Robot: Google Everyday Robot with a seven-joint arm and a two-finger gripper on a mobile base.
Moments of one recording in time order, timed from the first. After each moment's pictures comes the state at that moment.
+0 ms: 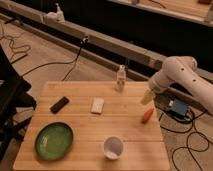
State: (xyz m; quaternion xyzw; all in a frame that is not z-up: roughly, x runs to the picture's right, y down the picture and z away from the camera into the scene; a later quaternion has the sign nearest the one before) arm 0.241 0.029 0.774 -0.23 -0.07 0.26 0.93
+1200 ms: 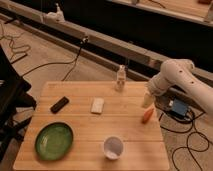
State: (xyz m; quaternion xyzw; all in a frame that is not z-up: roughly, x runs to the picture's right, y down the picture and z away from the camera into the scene) arm 0.234 0.056 0.785 -0.26 -0.10 0.19 0.94
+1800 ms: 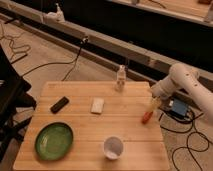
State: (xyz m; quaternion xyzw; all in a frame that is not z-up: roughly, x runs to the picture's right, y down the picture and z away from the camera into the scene) arm 0.290 0.081 0.835 -0.30 -0.14 0.20 0.92
